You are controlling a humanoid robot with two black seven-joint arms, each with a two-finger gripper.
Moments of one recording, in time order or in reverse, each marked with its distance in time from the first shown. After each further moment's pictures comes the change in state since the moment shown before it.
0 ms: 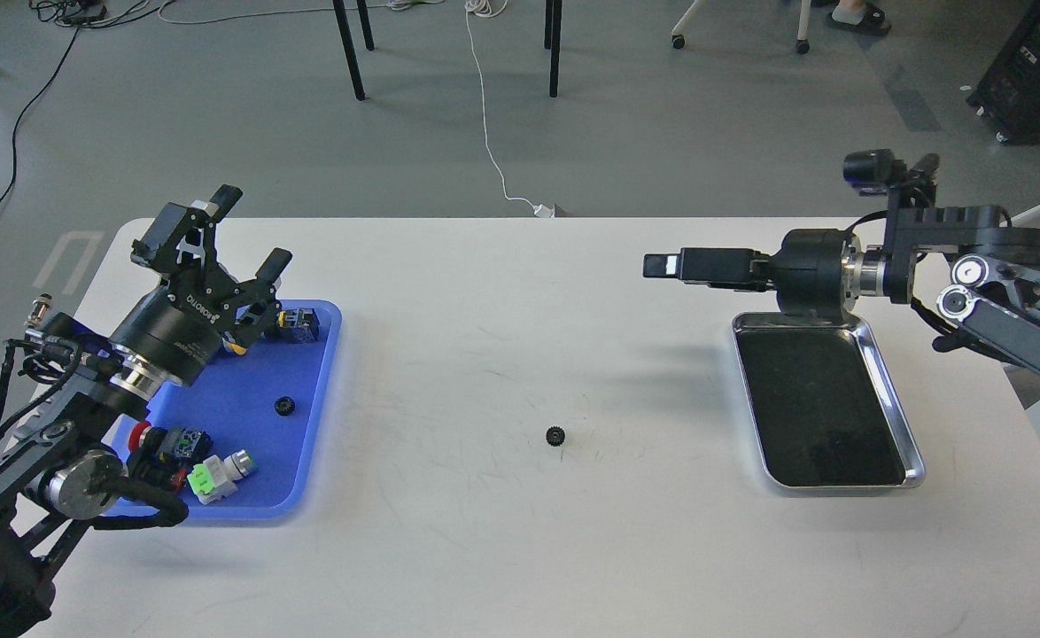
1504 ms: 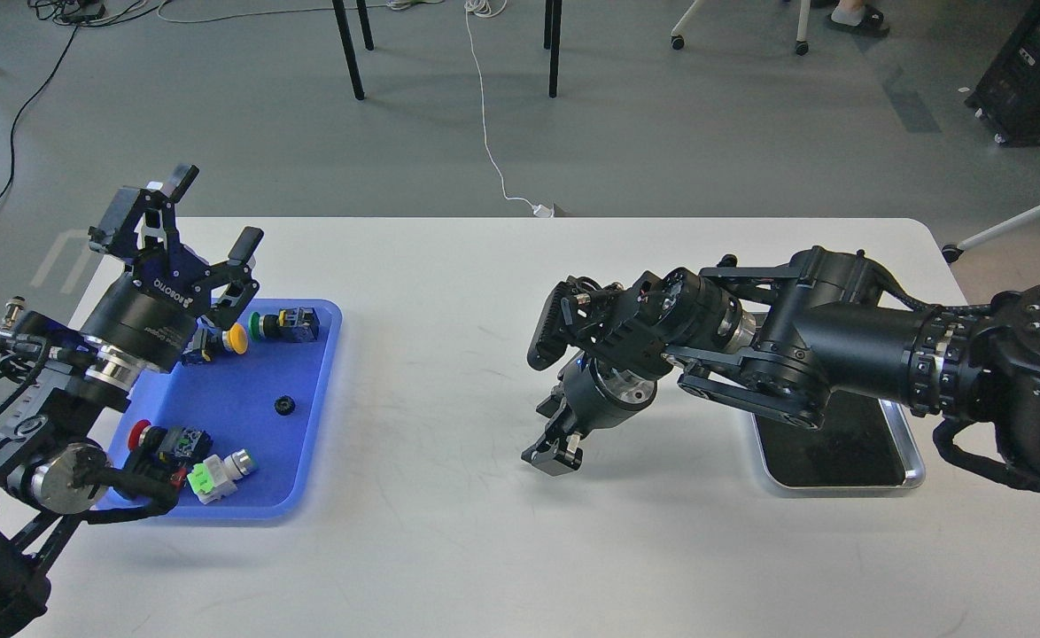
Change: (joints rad) left arm 0.019 0.000 -0.064 -0.029 -0.068 0.006 0.000; right arm 0.181 0.549 -0.423 -0.172 -0.543 0.000 0.000
